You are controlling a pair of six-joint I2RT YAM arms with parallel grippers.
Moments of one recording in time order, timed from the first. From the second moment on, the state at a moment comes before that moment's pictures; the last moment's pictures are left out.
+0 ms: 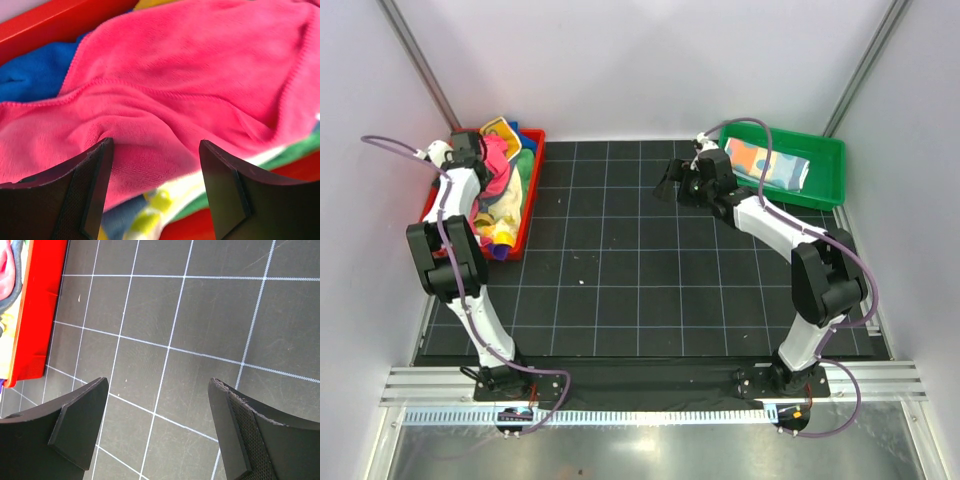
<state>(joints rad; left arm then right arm) 0.20 1.95 1.63 -0.55 -0.51 -0.71 0.42 1.74 1.26 -0.05 -0.14 0.53</state>
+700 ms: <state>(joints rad) 0.25 1.87 1.51 -0.43 -0.38 -0.71 0.43 1.74 1.26 -0.03 -0.16 0.53</state>
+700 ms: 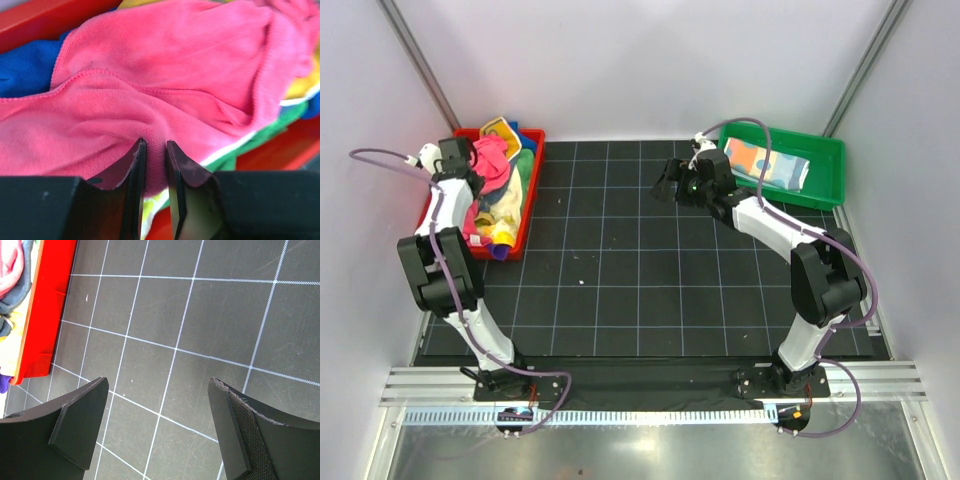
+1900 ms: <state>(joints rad) 0.18 1.84 1.49 -0.51 -0.51 -0.79 0.44 1.74 1.26 0.00 -0.18 0.55</state>
